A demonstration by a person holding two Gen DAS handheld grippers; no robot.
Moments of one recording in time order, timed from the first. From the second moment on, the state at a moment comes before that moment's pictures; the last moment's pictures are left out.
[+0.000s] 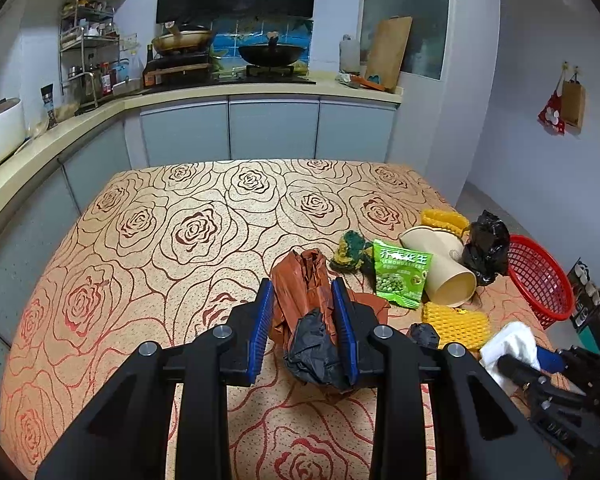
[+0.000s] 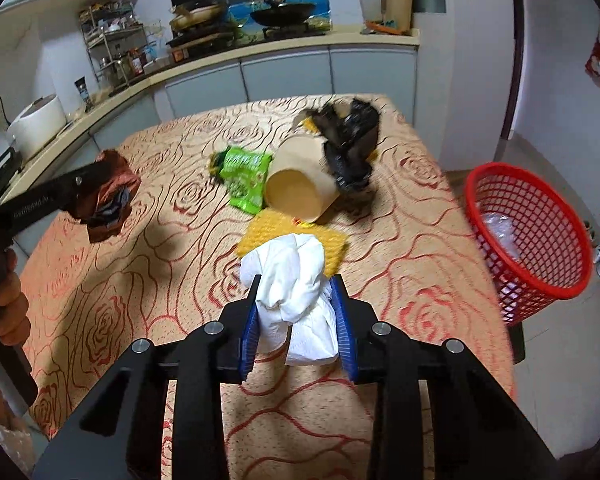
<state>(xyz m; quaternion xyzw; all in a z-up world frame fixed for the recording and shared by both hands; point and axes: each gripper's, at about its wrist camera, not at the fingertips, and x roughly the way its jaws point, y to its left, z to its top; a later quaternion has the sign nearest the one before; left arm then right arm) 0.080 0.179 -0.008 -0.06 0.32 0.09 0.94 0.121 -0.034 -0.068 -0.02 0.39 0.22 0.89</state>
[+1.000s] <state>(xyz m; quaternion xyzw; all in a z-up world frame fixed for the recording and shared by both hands) 0.120 0.070 0.031 -0.01 0.28 -0.03 0.96 0.143 -0.156 -0.011 0.03 0.31 0.09 0.95</state>
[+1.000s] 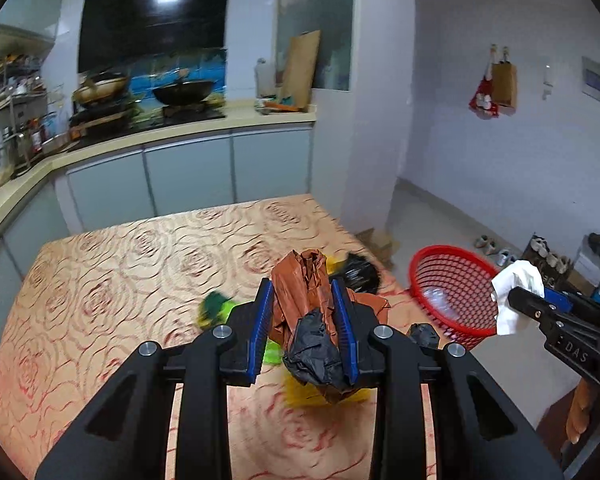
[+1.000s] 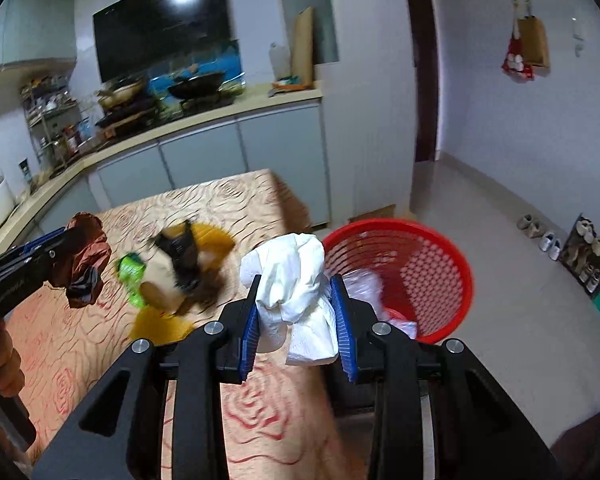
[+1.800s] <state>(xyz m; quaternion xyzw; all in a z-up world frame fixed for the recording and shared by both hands) 0.196 -0.050 0.033 0.02 0.27 -0.15 0.95 0.185 -0.233 -0.010 0.05 0.30 0.01 0.95</state>
